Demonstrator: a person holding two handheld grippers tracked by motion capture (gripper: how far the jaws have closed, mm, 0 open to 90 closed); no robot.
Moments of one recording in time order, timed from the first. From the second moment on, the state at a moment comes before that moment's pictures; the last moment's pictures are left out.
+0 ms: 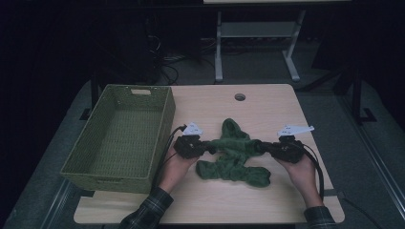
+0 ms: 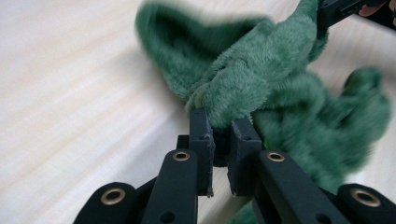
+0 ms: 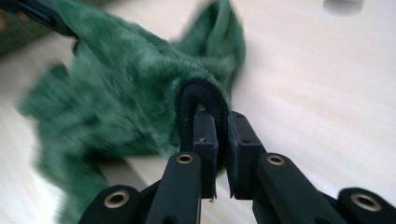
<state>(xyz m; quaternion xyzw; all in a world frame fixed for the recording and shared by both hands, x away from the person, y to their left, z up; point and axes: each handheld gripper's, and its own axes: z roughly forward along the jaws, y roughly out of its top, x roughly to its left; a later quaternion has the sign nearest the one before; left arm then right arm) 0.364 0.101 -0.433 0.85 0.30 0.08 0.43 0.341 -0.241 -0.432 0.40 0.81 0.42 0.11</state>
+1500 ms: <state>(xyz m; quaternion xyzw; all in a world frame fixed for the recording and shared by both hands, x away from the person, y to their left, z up) 0.448 0.048 -0.456 0.86 0.31 0.02 0.41 0.416 -0.208 -0.439 0.43 0.82 0.38 0.08</state>
